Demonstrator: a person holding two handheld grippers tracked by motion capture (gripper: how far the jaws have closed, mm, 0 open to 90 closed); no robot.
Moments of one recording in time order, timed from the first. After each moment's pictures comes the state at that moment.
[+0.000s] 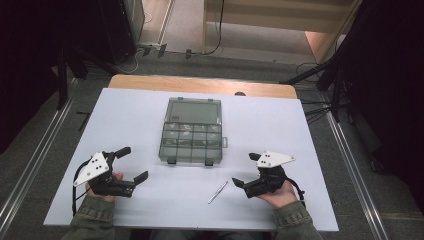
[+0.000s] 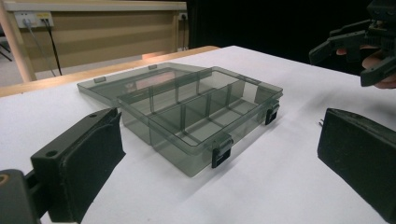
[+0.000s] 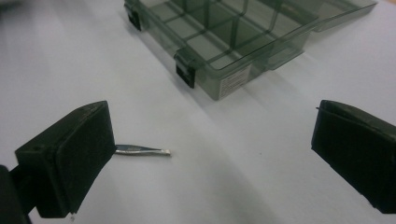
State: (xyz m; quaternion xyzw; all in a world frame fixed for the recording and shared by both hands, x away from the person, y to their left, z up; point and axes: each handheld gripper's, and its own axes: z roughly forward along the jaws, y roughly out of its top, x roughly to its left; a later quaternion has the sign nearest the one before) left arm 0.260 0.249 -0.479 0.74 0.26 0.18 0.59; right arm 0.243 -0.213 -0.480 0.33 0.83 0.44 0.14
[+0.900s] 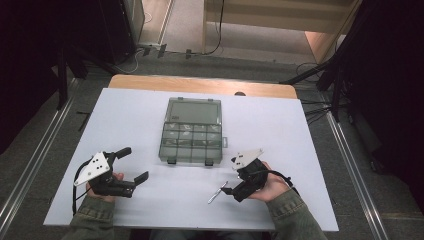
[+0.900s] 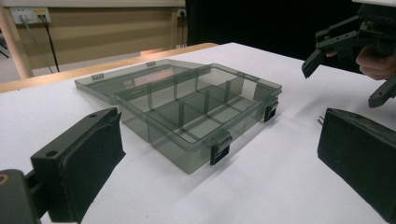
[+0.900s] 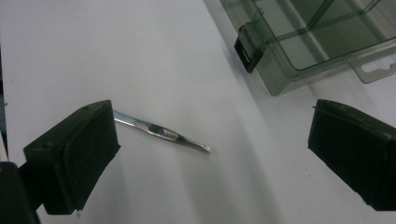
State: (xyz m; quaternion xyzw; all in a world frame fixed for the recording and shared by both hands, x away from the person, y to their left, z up) left arm 0.261 0.248 -0.480 0.74 0.26 0.17 0.59; right arm 0.260 -0.170 -0.471 0.22 0.91 0.33 0.08
